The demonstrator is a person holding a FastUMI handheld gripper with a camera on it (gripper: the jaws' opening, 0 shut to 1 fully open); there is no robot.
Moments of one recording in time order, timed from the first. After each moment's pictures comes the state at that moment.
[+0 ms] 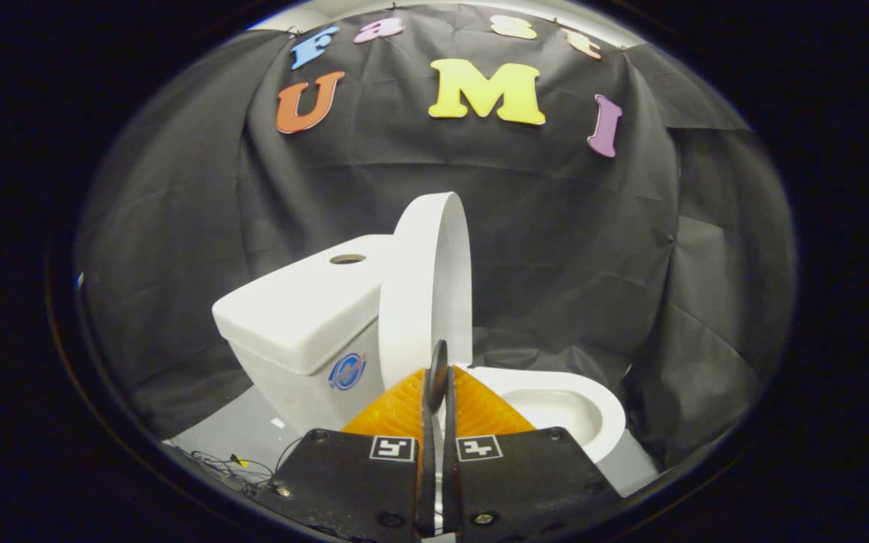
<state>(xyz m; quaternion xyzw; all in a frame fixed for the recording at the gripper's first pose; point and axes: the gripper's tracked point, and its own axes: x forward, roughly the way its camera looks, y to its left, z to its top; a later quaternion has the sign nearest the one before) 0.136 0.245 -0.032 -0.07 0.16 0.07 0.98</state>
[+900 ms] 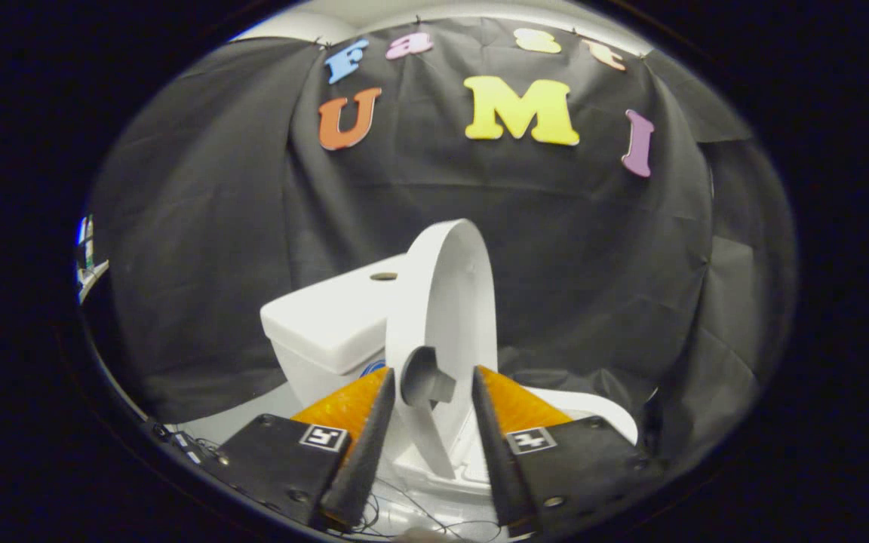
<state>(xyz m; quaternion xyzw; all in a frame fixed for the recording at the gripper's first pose) 0.101 0.220 0.016 -0.08 0.08 0.16 0.98</state>
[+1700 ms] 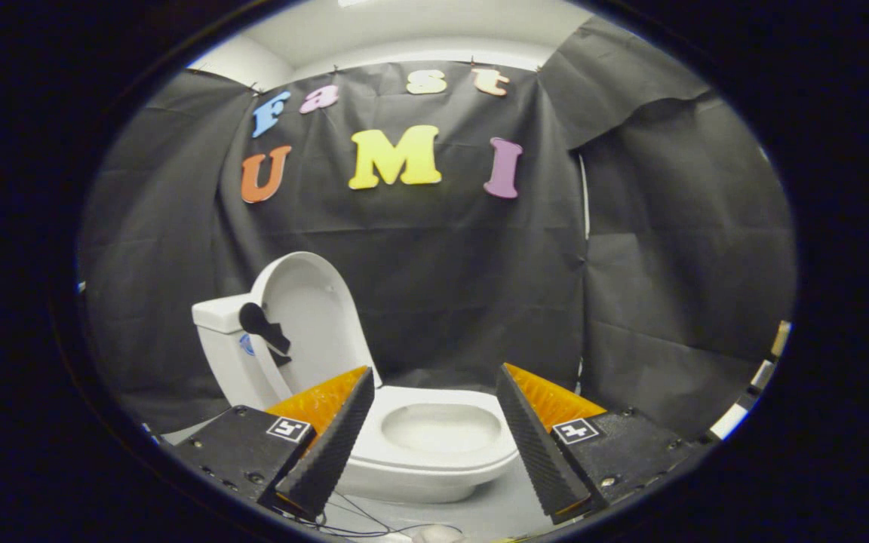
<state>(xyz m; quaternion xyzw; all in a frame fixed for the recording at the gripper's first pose) 0.027 -0.010 -0.009 0.00 0.01 0.01 1.00</state>
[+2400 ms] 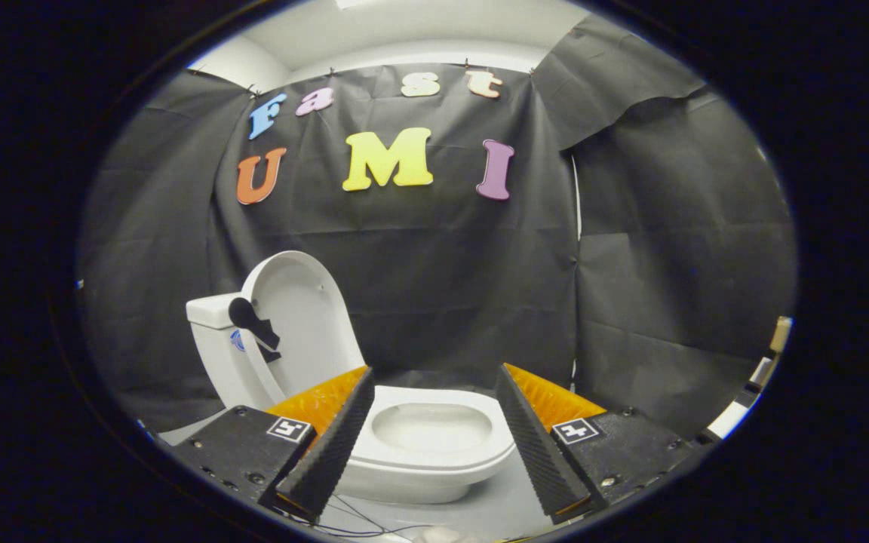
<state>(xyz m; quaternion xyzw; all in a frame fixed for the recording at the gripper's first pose) 0.027 -0.012 -0.012 -0.02 0.00 0.01 1.00</state>
